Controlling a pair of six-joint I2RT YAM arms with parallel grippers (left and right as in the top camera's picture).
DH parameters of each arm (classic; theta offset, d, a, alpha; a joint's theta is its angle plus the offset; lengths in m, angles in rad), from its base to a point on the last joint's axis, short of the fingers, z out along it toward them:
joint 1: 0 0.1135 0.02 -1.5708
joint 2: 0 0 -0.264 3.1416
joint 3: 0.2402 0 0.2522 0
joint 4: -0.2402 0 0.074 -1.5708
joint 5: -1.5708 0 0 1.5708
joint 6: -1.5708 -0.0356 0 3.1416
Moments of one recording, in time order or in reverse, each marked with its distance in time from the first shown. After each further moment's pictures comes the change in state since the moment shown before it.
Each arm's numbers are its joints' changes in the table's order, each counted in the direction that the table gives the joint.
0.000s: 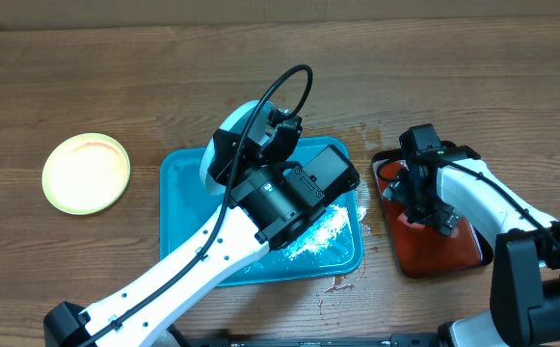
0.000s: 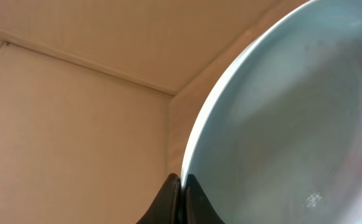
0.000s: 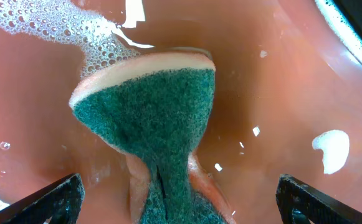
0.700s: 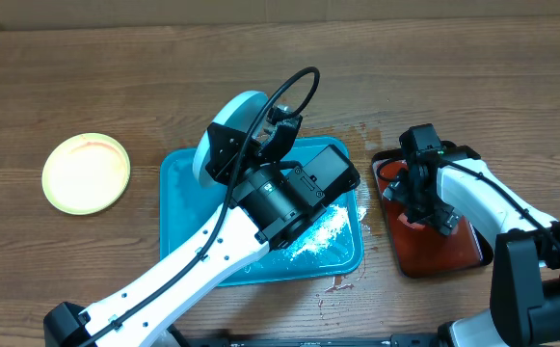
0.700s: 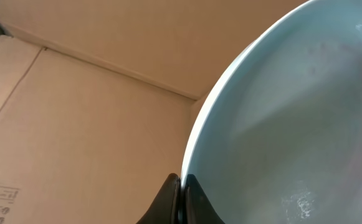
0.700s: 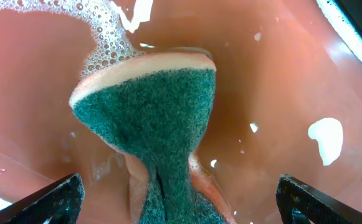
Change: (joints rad) left arm 0.000 0.000 0.000 0.003 0.106 -0.015; right arm 0.000 0.000 0.000 0.000 0.000 0.000
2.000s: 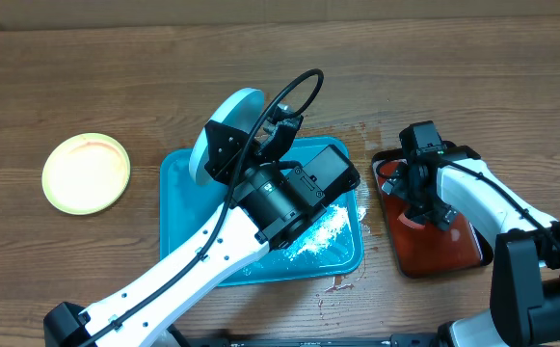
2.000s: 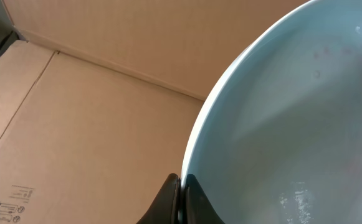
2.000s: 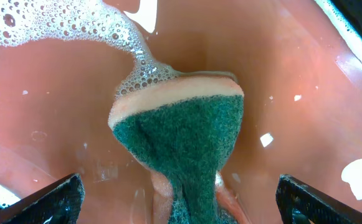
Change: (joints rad) left arm 0.000 0.000 0.000 0.000 0.035 -0.019; right arm 0.000 0.000 0.000 0.060 0.000 0.000
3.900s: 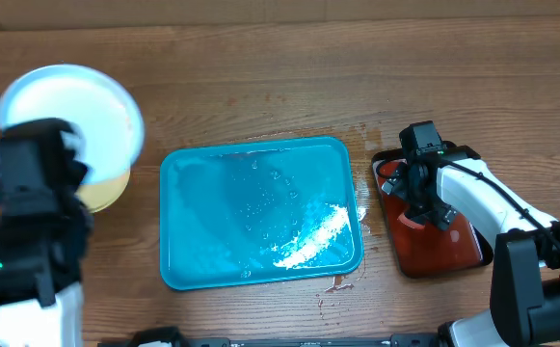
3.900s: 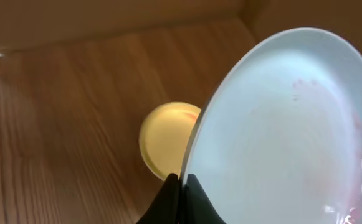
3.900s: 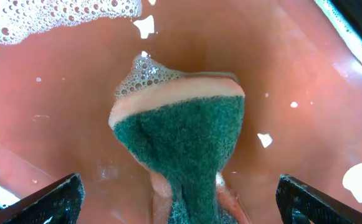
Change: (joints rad) left arm 1.070 -0.426 0.006 0.103 -0.877 0.650; right arm 0.000 0.000 0.000 0.000 0.000 -0.001
